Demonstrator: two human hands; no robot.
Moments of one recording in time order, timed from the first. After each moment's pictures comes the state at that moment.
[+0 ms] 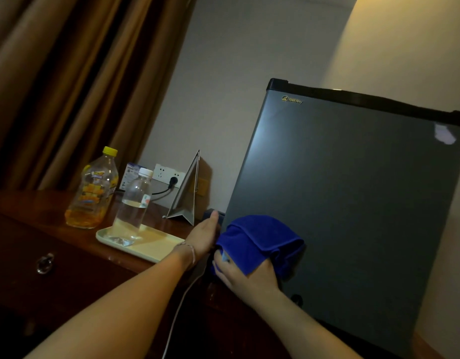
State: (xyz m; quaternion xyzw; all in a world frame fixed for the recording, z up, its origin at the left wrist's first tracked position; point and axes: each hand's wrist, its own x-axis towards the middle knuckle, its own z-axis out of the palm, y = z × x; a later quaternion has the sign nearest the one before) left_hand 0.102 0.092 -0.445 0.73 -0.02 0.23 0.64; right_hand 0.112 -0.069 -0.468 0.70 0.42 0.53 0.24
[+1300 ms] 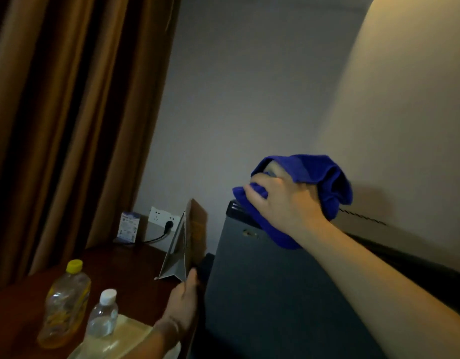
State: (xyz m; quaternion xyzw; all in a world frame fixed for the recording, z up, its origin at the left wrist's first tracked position) left_hand 0.110 0.089 -0.263 0.68 0.14 0.18 0.69; right_hand 0.134 -0.067 -0.023 0.79 0.36 0.49 -0.03
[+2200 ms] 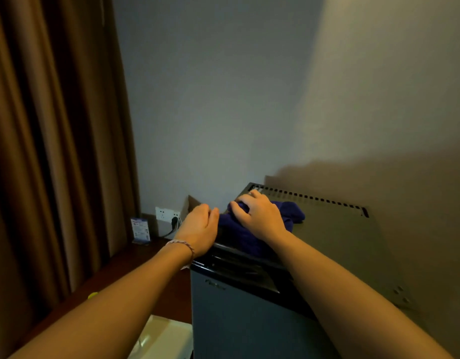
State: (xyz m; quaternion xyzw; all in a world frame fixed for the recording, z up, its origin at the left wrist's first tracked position) left_hand 0.156 0.059 0.014 0.91 0.11 0.21 0.34; right_hand 0.255 -0.089 0.017 0.89 0.32 0.19 -0.26
